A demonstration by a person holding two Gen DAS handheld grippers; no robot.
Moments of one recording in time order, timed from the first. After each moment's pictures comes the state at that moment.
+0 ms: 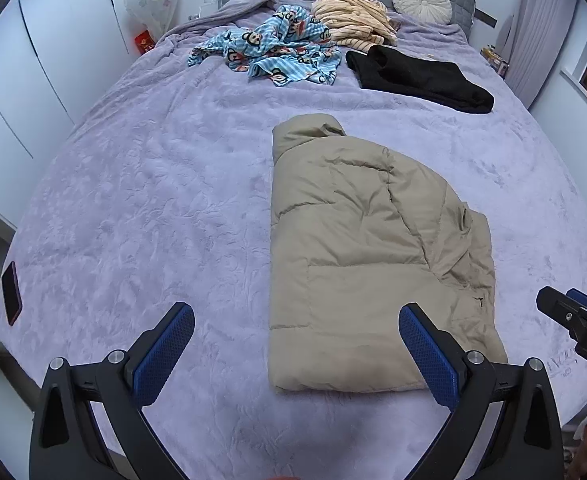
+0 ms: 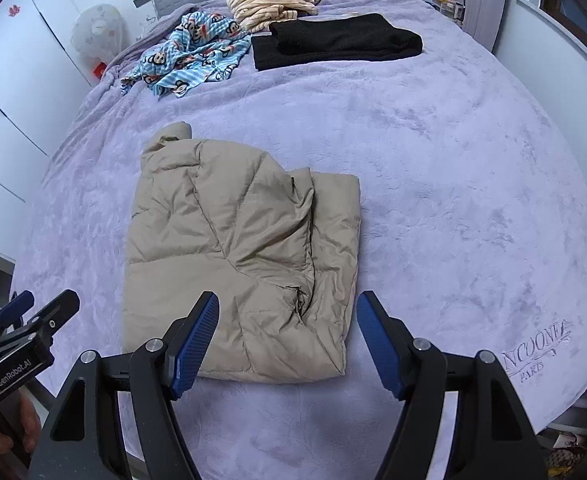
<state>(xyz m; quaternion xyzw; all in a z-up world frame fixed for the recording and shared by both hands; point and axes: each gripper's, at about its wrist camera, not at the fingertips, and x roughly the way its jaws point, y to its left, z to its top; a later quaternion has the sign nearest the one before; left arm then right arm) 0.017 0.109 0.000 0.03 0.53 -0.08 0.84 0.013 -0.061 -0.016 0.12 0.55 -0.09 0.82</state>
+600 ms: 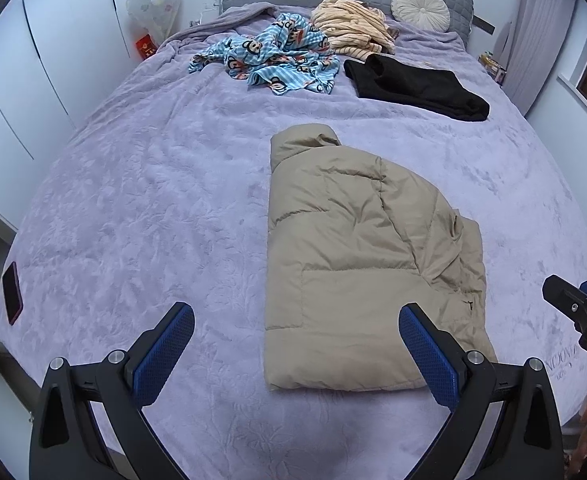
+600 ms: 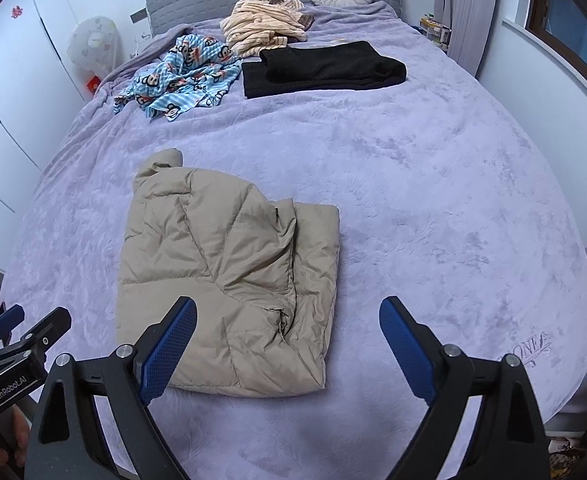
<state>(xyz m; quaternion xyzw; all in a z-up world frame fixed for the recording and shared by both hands) 0.010 0.106 0.012 0.03 0.52 -0.08 0.85 0.009 -0.060 0.004 0.10 0.52 -0.12 0.84</state>
